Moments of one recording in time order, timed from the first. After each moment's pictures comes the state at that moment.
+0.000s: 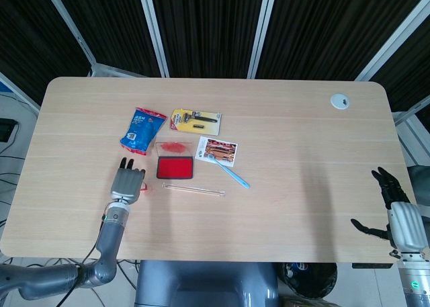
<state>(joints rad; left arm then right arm) -0.68 -1.75 -0.16 -1.41 0.74 1.15 0.97 0.08 -1.14 0.10 -1.61 -1.50 1.50 0.29</state>
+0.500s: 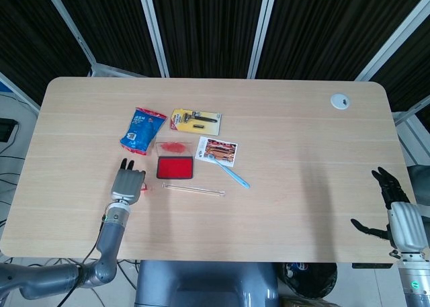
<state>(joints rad) -0.68 -1.75 -0.15 -1.40 0.74 1.14 0.96 0.08 -1.14 0.10 -1.61 -1.50 1.50 0.29</state>
